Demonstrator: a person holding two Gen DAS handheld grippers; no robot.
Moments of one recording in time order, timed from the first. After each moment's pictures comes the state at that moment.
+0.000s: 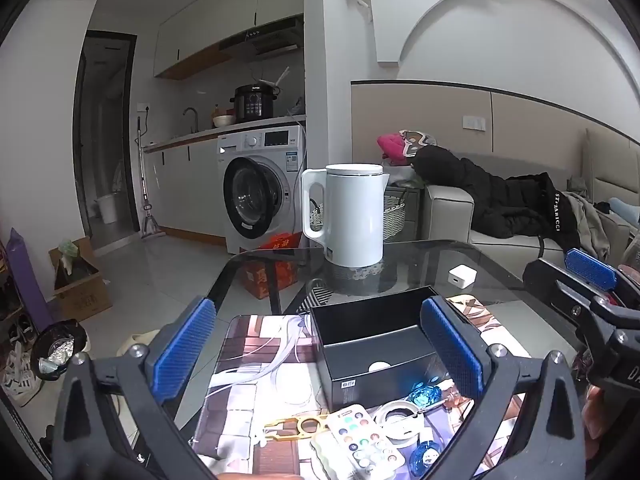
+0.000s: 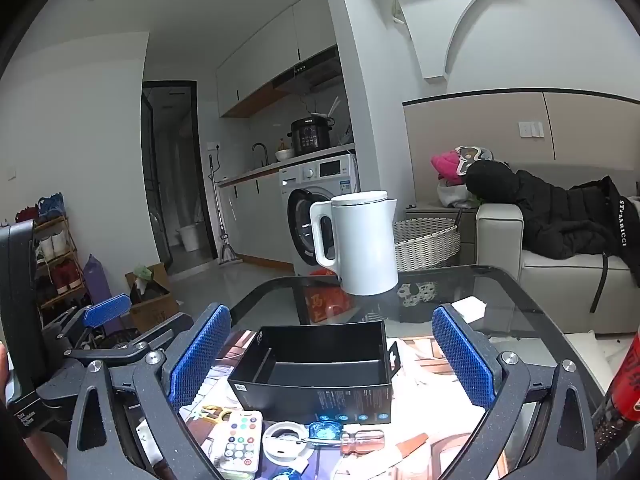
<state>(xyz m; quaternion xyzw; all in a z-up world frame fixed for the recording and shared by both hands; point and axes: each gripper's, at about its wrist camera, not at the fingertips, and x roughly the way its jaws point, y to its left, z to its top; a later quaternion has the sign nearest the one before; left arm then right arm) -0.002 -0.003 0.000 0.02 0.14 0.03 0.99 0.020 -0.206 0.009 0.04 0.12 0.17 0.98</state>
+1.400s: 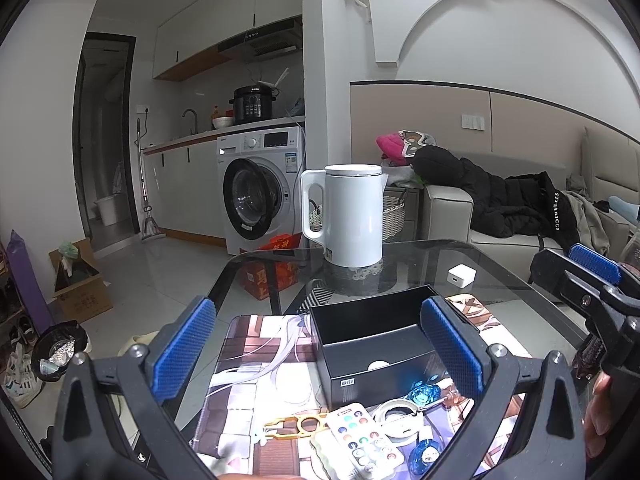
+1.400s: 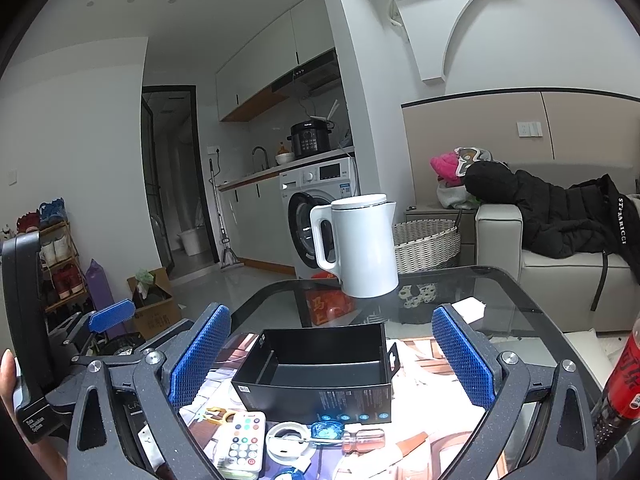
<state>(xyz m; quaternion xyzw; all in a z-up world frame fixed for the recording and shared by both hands) -0.003 -0.002 0.001 0.00 0.15 0.00 0.99 0.015 -0.207 0.014 0.04 0.12 0.17 0.98</state>
